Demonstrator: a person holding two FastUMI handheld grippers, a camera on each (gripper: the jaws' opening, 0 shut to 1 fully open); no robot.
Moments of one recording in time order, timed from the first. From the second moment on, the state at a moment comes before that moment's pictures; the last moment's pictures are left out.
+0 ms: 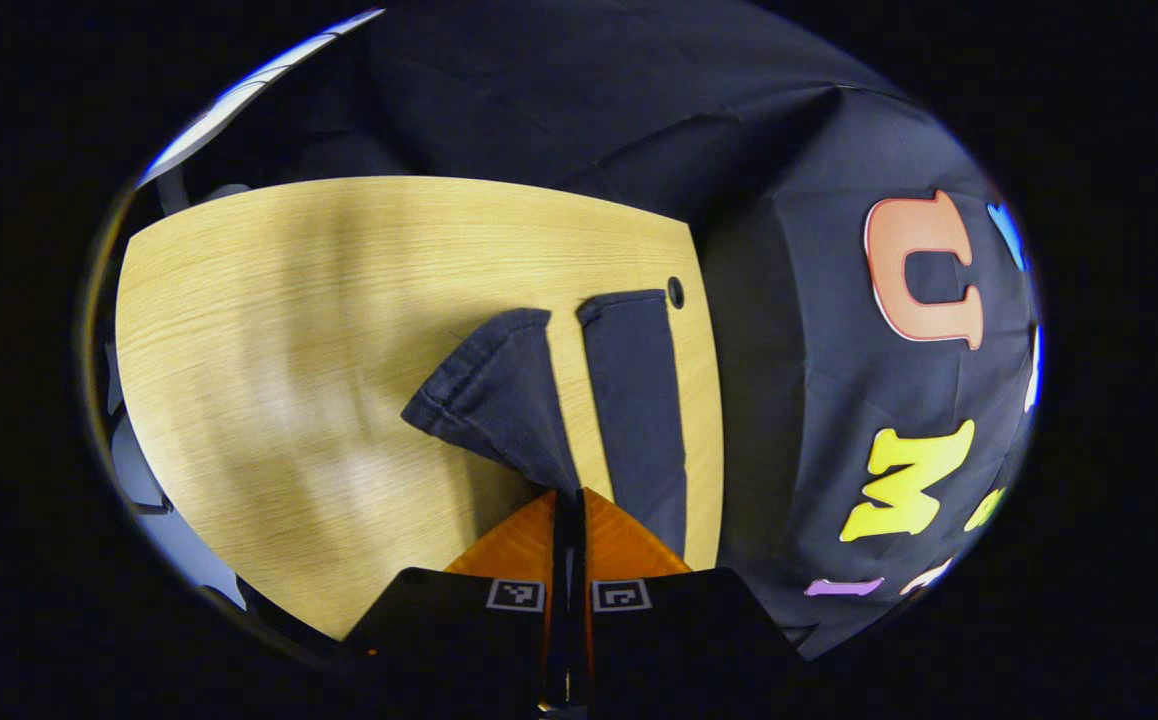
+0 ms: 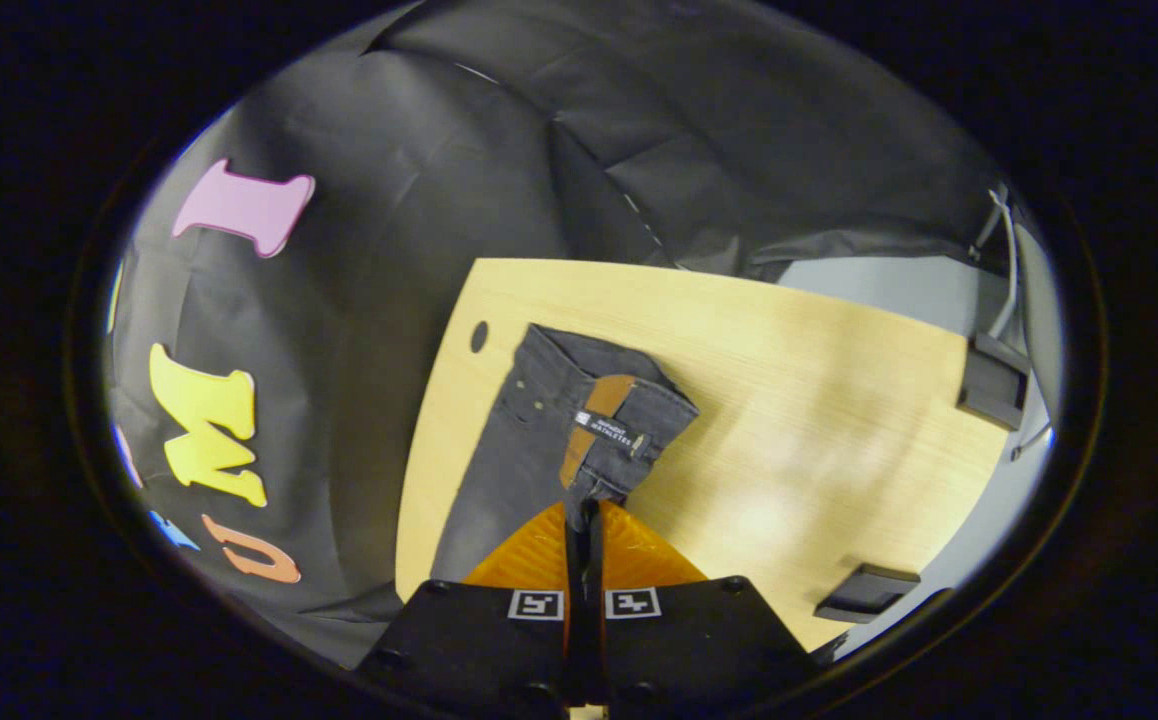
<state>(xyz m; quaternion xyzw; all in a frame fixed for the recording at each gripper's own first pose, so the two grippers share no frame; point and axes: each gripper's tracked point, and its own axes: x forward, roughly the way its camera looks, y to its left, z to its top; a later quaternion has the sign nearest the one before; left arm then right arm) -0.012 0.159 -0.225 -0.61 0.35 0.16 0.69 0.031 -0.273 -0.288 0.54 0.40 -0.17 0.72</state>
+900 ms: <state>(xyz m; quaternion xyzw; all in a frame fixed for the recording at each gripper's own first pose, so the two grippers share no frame) 0.236 0.140 -0.270 -0.49 0.43 0.05 0.76 0.237 -0.258 -0.347 0.42 0.45 -0.13 0.78</state>
